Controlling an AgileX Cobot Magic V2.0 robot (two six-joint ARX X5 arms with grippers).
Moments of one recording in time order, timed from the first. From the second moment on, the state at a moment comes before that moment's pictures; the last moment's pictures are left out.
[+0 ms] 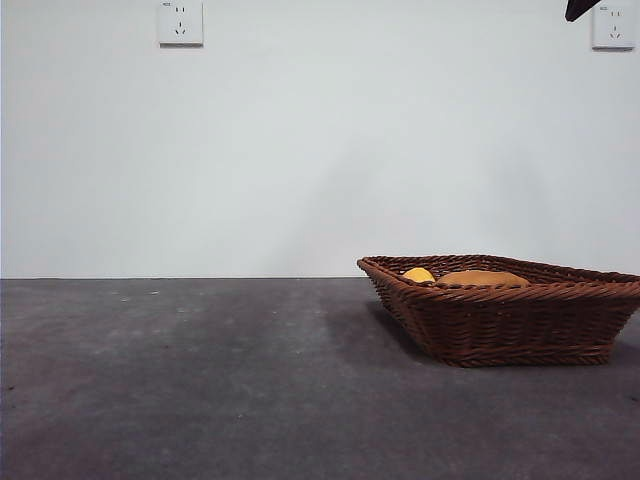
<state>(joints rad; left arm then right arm) -0.05 0.02 0.02 -0.17 -0.03 0.01 0.05 1.55 1.82 -0.88 -0.13 0.04</state>
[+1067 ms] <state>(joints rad) -0.05 0.04 0.02 -0.17 -0.03 0.01 0.11 1.11 1.33 -0.43 -0.07 0.04</state>
